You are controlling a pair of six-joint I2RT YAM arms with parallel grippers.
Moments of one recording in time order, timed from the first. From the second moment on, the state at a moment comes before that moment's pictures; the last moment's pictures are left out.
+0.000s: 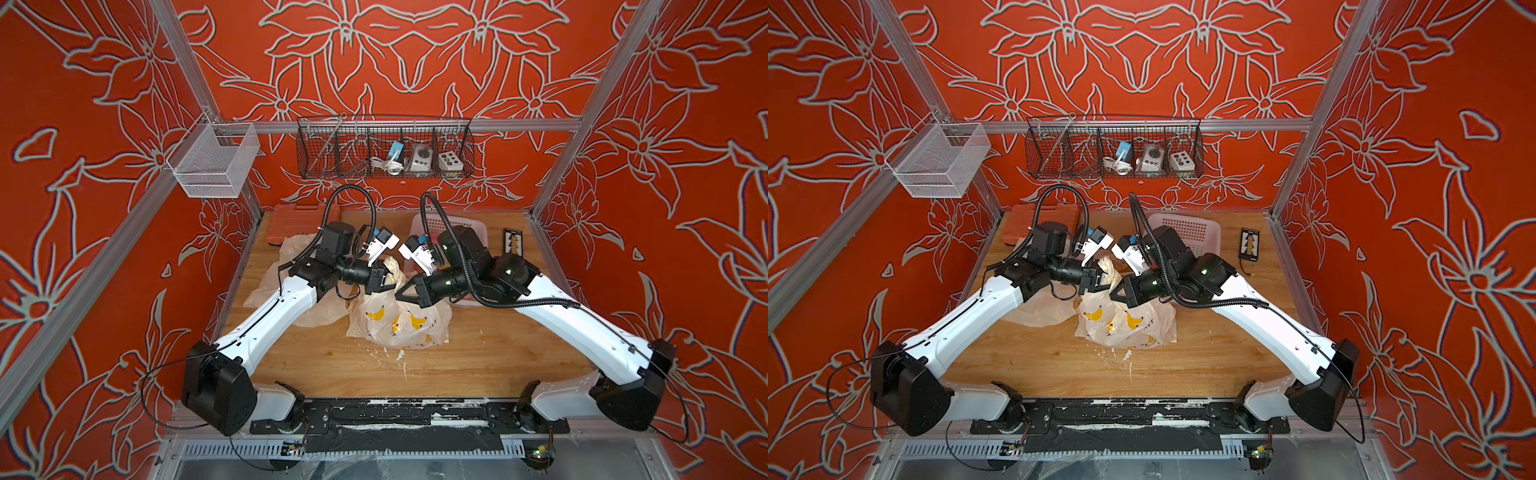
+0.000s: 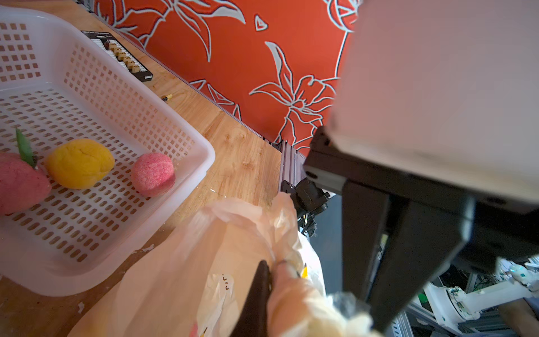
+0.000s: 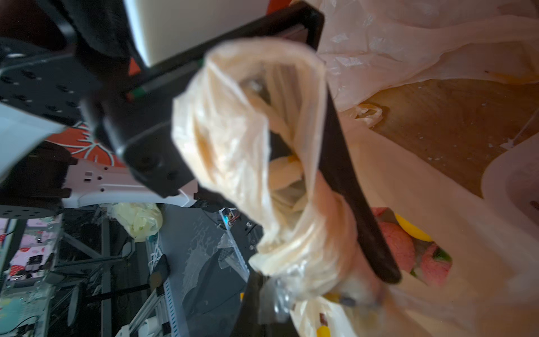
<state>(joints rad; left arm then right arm) -0.40 1.35 1.16 -0.38 1.10 -0.12 0.86 1.38 1.45 -0.81 -0.52 0.41</state>
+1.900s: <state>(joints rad) -0.26 1.38 1.17 -0.71 1.04 -0.11 0.88 1.45 1.28 -0.54 -0.49 0.38</state>
